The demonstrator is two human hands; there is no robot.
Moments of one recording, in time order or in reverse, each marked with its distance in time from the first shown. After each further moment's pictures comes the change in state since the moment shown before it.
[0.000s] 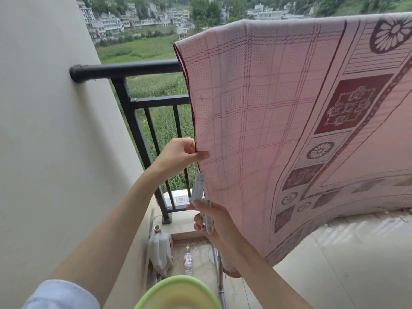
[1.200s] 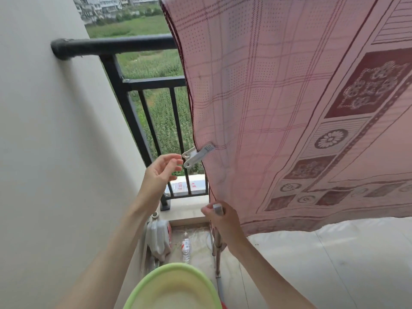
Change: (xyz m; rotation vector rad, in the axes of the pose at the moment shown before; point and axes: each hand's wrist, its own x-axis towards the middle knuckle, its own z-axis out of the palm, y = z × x) left_hand -0.022 -0.089 0.030 -0.406 0.306 -0.089; right_hand 0.027 0.036 -0.052 -0.414 0.287 -0.052
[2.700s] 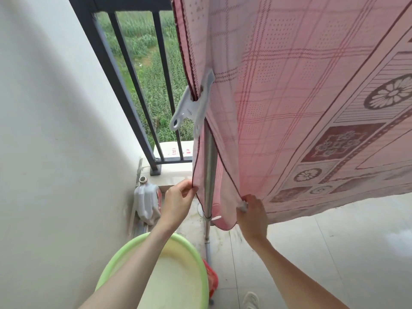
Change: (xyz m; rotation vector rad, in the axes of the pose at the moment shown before) left_hand -0.027 -0.203 0.073 0.370 0.029 -0.059; right_hand 0.064 0.161 -0.083 -0.862 0.415 -0.242
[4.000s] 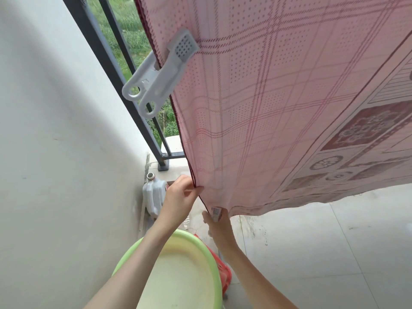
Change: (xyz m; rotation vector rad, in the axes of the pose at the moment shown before) left_hand 0.009 -0.015 -0.007 0.033 -0.116 0.065; right_hand -0.038 -0.042 0.075 0.728 -0.493 0.532
